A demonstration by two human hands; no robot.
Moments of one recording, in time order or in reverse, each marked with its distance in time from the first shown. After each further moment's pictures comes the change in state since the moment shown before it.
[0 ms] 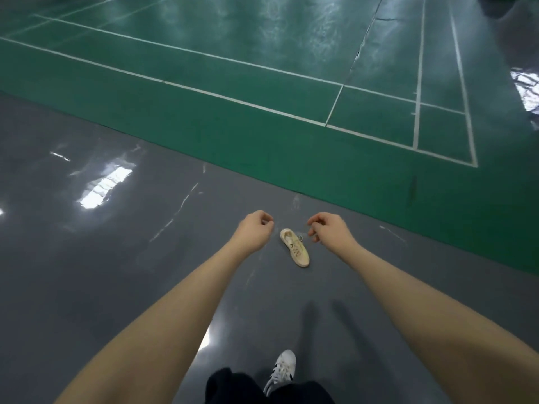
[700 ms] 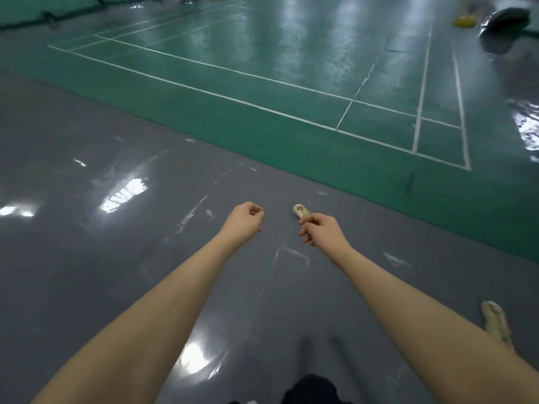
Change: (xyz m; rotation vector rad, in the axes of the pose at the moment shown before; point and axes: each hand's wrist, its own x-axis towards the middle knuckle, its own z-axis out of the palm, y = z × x) left_hand -0.351 -0.119 0.010 -0.157 0.177 0.023; right_hand -0.357 0.050 0.094 0.172 -0.032 -0.079
